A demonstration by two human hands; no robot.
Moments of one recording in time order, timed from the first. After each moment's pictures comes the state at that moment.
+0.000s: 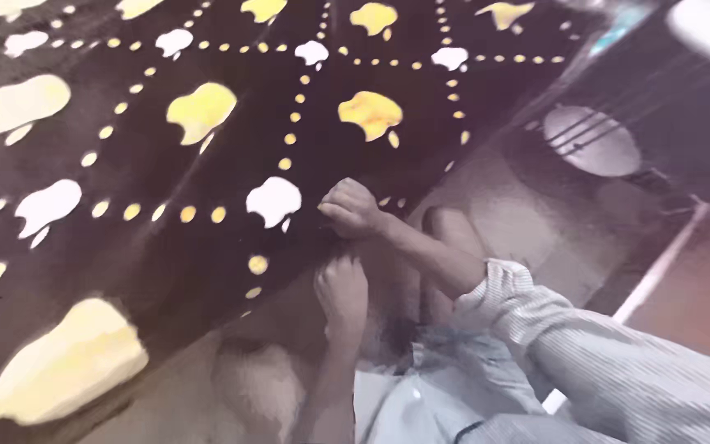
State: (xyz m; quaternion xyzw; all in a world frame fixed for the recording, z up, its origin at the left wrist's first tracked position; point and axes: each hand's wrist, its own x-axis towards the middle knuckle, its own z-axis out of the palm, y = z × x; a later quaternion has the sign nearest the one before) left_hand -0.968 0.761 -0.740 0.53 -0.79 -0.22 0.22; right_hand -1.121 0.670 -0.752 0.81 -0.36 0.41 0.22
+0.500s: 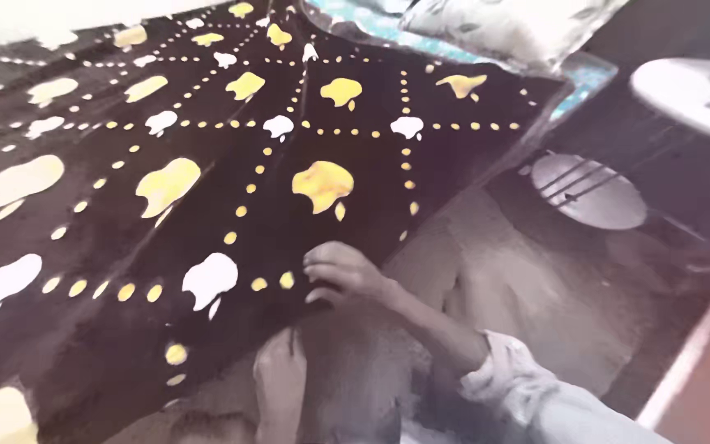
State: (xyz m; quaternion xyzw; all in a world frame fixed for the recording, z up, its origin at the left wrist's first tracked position) left_hand -0.977 0.769 -0.751 0.56 -0.79 -0.13 0.21; right_hand -1.205 0.714 -0.731 0.79 -0.38 0.47 0.03
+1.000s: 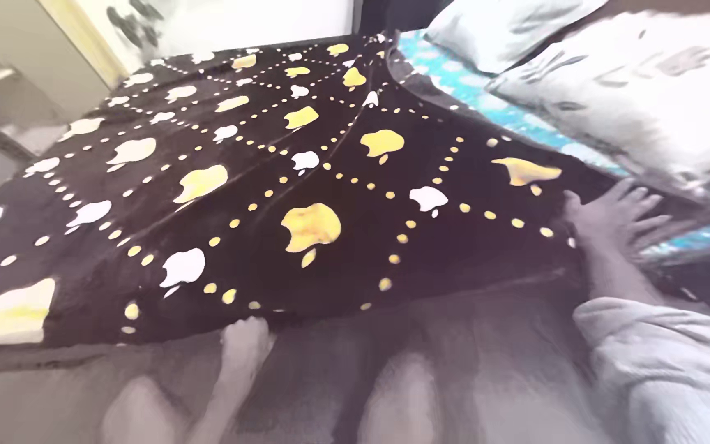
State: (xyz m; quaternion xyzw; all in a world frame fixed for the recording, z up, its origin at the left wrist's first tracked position) left_hand -1.115 0.732 -0.696 0.70 -0.65 -0.11 -0.27; right_hand -1.824 0.641 -0.724 0.30 -0.92 0.22 0.14
